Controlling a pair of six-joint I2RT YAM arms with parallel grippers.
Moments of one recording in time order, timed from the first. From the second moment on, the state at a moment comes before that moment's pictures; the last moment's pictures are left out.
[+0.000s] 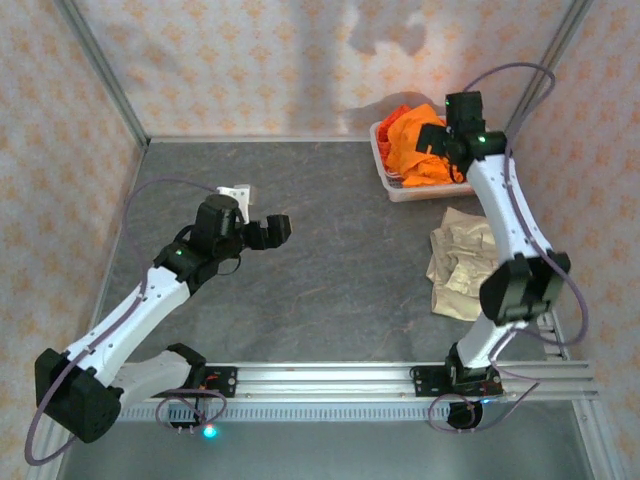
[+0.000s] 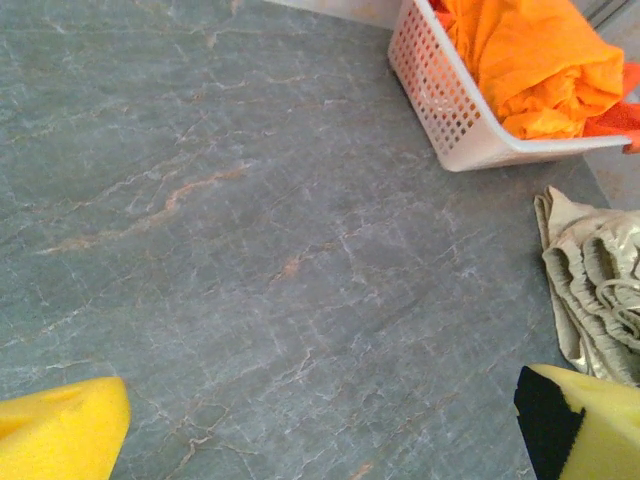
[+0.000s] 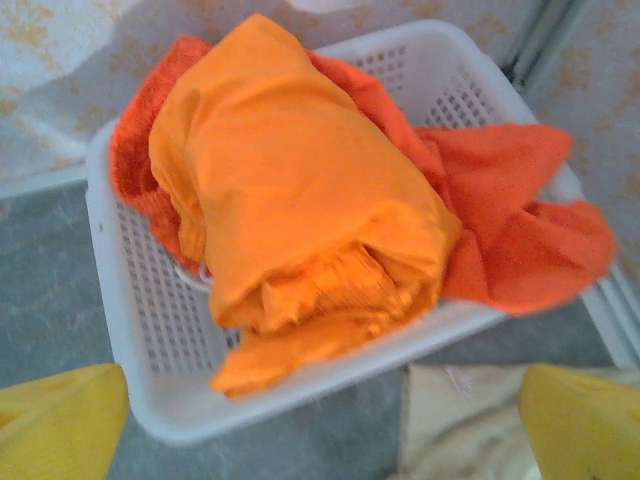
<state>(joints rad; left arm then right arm) -0.42 1.05 0.88 -0.41 0.05 -0.48 0.12 1.74 1.83 -0.85 0.24 0.29</state>
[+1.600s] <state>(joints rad) -0.42 0.98 0.84 -0.42 0.03 -0.48 0.17 2.32 3.11 -1.66 0.22 0.33</state>
